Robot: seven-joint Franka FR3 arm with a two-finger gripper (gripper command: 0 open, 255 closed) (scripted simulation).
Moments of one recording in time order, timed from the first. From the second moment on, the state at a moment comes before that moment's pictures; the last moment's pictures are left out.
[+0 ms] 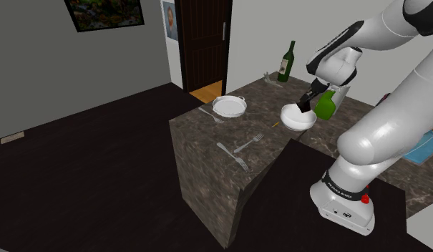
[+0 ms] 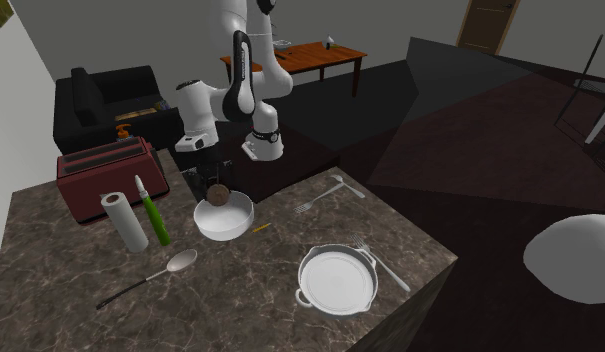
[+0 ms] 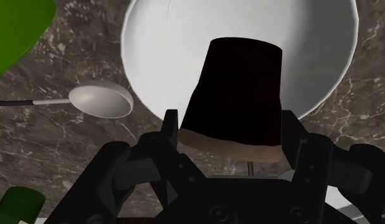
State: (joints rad) arm -0.51 -0.10 -0.49 -2.62 0.43 2.76 -1.13
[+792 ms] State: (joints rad) arm -0.46 0.02 -0.50 -2.61 0.70 2.82 -1.35
